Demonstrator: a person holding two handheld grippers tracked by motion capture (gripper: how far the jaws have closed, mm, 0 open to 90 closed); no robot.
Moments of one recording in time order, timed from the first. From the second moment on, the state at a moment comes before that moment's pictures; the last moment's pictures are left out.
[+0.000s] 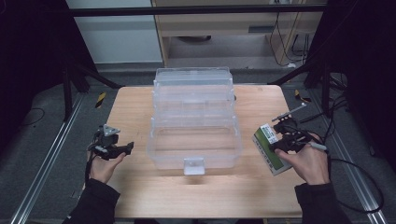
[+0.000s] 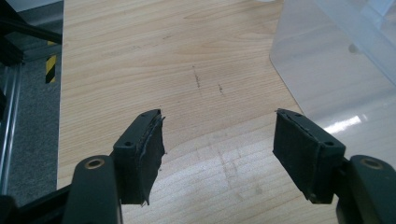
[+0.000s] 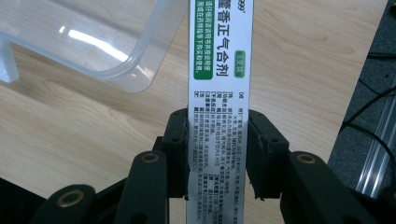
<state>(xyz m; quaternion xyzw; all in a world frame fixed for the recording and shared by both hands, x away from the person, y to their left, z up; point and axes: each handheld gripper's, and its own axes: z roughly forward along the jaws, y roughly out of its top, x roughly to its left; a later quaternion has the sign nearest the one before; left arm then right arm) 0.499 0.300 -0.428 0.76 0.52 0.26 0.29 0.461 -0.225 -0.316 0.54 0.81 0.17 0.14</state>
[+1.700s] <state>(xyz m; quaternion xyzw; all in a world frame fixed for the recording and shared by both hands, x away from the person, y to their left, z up) 0.500 0.302 -0.430 0.76 0.52 0.26 0.29 0.493 -0.166 -0.256 0.42 0.86 0.24 0.17</state>
